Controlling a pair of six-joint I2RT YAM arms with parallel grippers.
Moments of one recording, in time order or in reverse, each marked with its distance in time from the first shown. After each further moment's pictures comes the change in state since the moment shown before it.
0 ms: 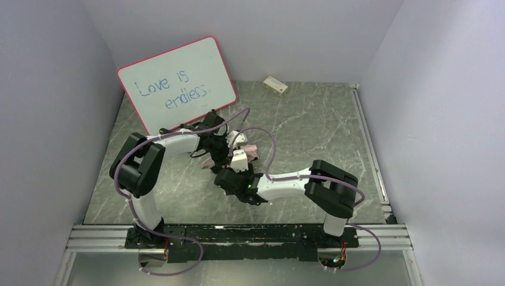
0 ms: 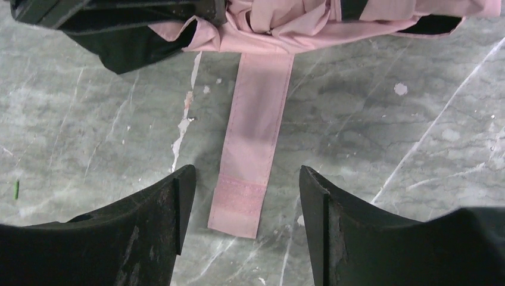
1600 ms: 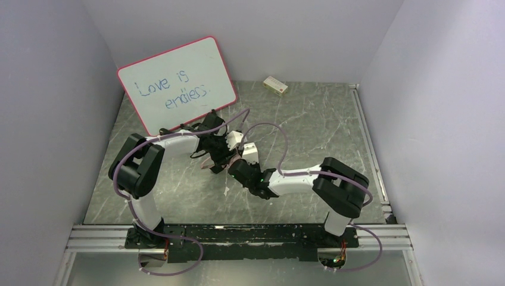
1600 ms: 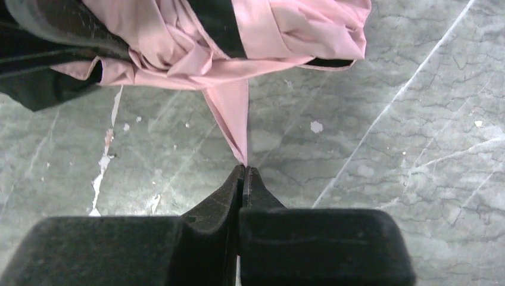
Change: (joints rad) left arm -0.003 -0.012 -0.018 0.023 -0.034 -0.010; right arm -0.121 -0.051 -0.107 0.113 -0.005 -0.147
